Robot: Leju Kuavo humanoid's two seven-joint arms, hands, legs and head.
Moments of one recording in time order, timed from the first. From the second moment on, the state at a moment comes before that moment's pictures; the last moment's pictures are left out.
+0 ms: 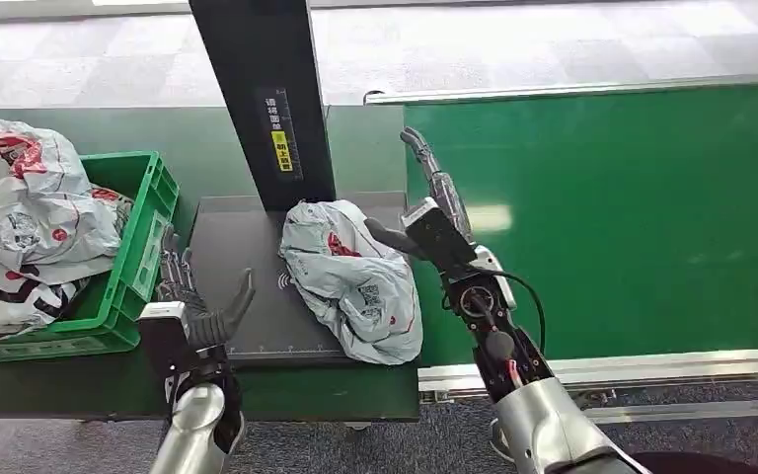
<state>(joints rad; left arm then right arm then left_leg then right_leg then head) -0.19 -0.24 -0.16 -1.29 -0.06 0.42 -0.64 -0.67 0.20 0.33 -0.84 0.42 -0.20 -0.54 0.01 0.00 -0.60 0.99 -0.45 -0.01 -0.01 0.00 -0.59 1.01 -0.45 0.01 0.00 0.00</state>
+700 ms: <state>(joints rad) -0.21 -0.23 -0.22 -1.25 -0.06 0.13 -0.59 -0.67 0.21 0.23 -0.78 -0.13 0.20 -0.38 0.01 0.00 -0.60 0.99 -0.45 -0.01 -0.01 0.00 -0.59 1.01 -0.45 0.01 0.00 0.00</state>
